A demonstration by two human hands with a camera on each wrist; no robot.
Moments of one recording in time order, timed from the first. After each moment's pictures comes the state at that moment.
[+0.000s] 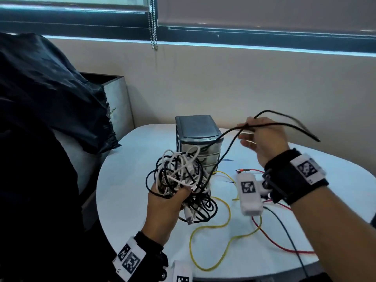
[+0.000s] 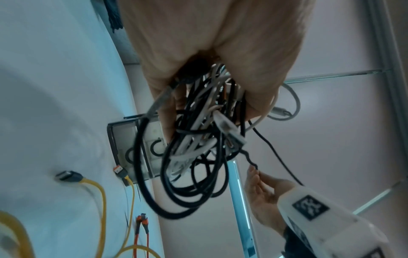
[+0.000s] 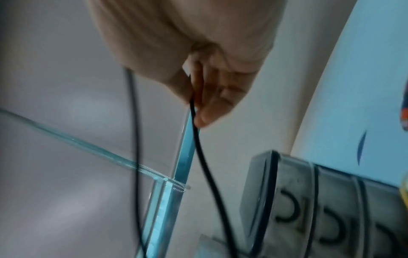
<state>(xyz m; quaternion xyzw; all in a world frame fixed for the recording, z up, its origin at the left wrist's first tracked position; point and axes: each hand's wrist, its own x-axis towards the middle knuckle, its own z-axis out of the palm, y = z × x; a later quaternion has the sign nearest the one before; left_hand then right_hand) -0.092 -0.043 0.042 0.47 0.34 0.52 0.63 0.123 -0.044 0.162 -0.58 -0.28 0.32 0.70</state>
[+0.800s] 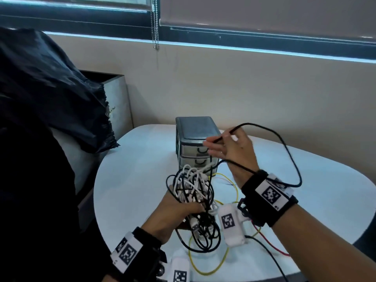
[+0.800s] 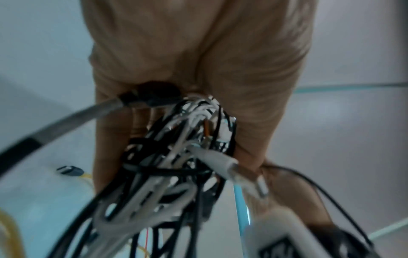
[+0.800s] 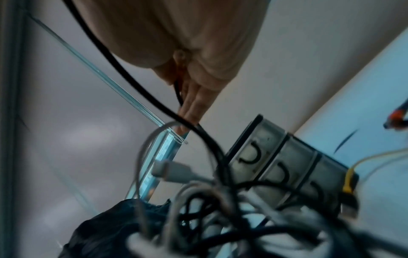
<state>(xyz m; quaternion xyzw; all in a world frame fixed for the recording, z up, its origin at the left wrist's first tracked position) -0.095 -0.037 0.045 0.53 0.39 0.27 0.70 0.074 -0.032 0.128 -0.49 -0.38 0.34 0.71</state>
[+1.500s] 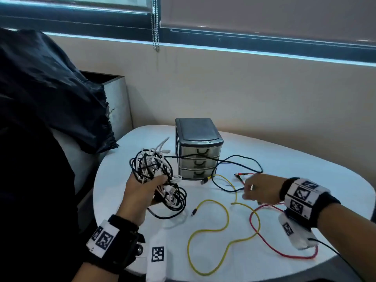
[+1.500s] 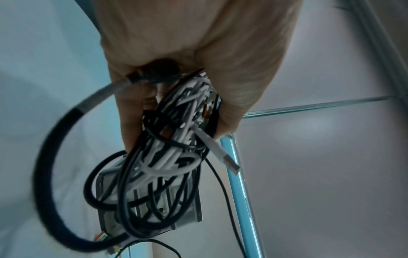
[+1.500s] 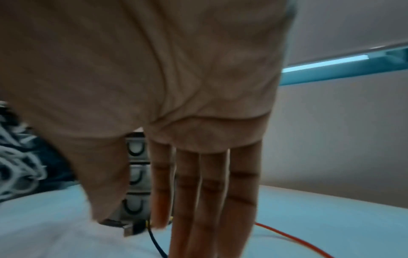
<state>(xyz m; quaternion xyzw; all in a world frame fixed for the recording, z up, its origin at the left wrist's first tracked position) -0.129 0.008 0.050 0.44 0.45 0.47 0.62 0.178 -0.067 0.093 -0.77 -0.59 0.24 -0.10</state>
